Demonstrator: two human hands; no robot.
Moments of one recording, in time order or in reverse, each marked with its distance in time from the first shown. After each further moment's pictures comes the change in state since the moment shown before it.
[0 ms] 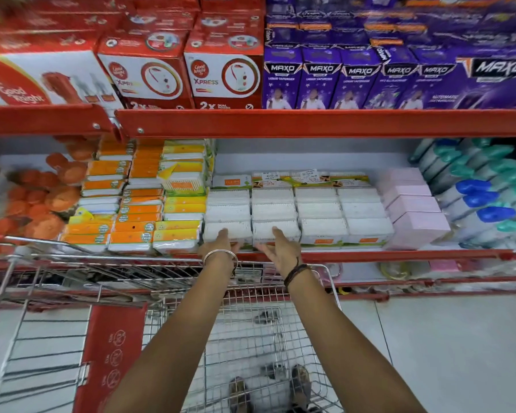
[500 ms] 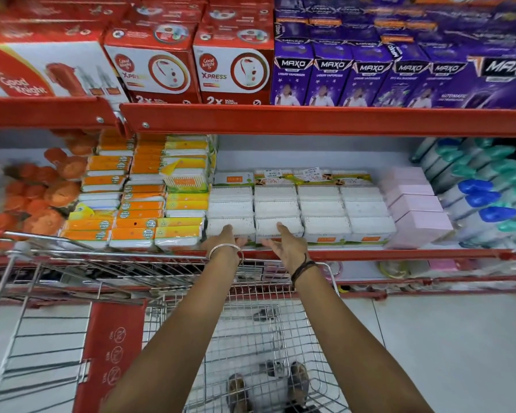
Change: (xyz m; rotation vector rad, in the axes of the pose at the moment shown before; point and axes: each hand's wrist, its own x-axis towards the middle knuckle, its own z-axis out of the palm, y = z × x) left_hand -0.008 0.003 0.002 0.024 0.007 0.006; right_hand 0.004 -0.005 -0.002 -0.042 0.005 -0.007
